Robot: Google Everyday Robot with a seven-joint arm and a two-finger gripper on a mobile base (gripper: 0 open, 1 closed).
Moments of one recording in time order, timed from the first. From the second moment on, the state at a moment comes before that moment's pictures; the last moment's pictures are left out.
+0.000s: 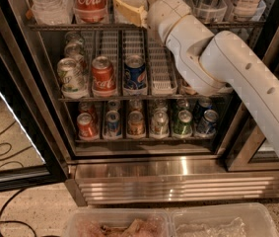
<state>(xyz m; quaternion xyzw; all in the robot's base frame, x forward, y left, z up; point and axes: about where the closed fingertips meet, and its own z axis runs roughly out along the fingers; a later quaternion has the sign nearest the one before) 0.672 -0.005 1.079 -0.31 0.47 0.14 0.82</state>
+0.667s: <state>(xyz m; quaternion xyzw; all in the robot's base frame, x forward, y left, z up) 0.668 -0.006 1.082 -0.30 0.47 0.14 0.82</state>
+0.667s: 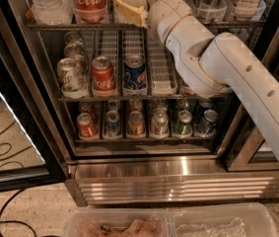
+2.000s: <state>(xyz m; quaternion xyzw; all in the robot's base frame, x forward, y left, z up) 0.683 -0.011 1.122 -0.31 0.44 0.13 0.83</state>
